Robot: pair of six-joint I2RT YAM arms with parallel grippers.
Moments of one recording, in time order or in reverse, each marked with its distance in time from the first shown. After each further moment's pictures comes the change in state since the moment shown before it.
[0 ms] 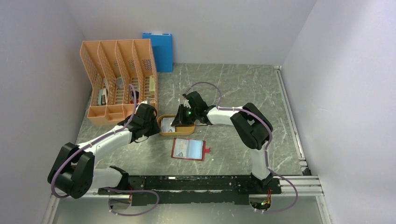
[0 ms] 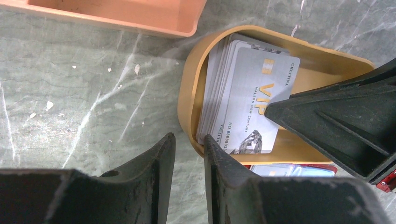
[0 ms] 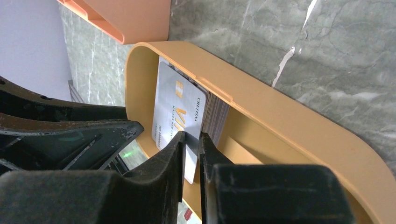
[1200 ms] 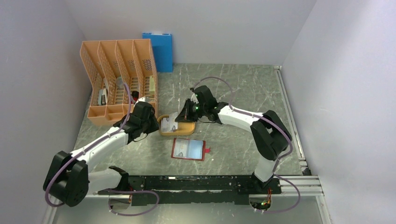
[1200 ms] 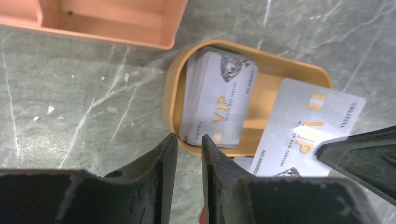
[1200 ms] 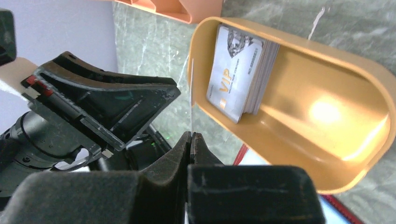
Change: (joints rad) left arm 0.000 -0.071 0.018 -0.020 0.000 -0.003; right arm -0.029 -0.239 -0.071 -0.091 -0.035 0.087
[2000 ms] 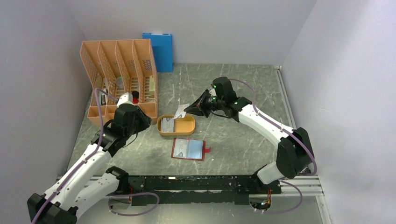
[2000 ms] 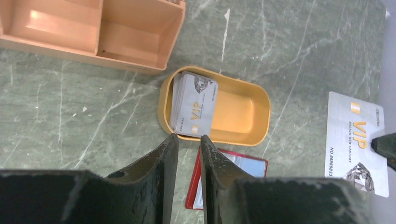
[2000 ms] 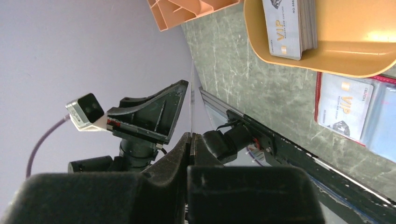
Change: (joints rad) left arm 0.003 -0.382 0.071 -0.205 -0.106 -0.029; right arm -0.111 -0.291 0.000 -0.244 -0.064 0.497
